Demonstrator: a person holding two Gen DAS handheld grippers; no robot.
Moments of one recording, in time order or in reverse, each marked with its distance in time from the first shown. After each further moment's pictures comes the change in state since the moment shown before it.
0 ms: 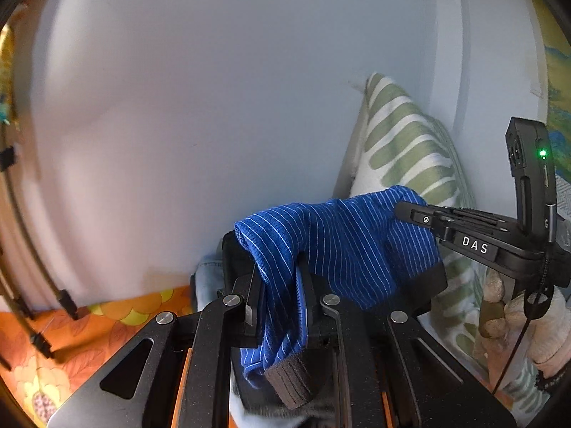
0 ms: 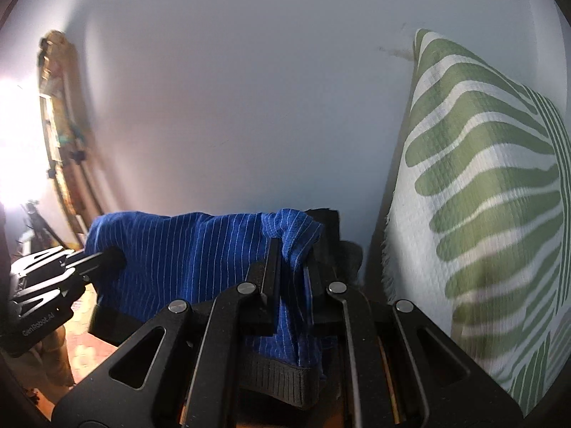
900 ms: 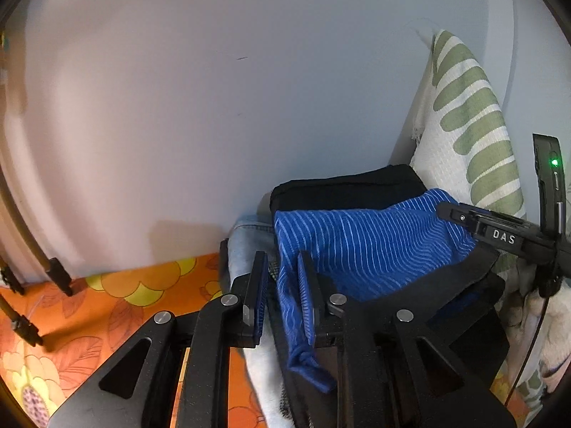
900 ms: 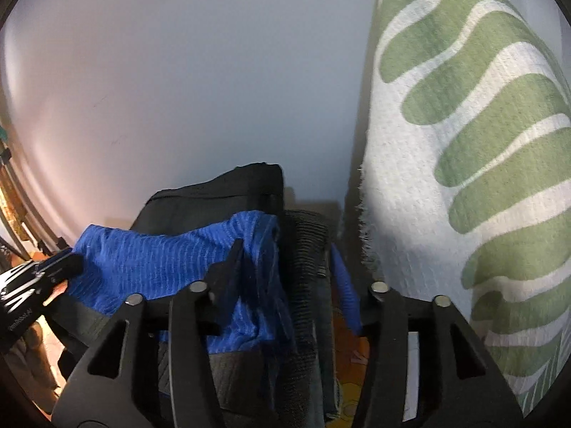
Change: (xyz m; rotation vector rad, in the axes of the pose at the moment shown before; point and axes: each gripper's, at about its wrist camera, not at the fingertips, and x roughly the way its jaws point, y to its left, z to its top) left arm 0.056 0.031 -0.023 -0.069 0.148 0.101; right arm 0.094 -0.046 -0.023 0.123 0.152 -0.116
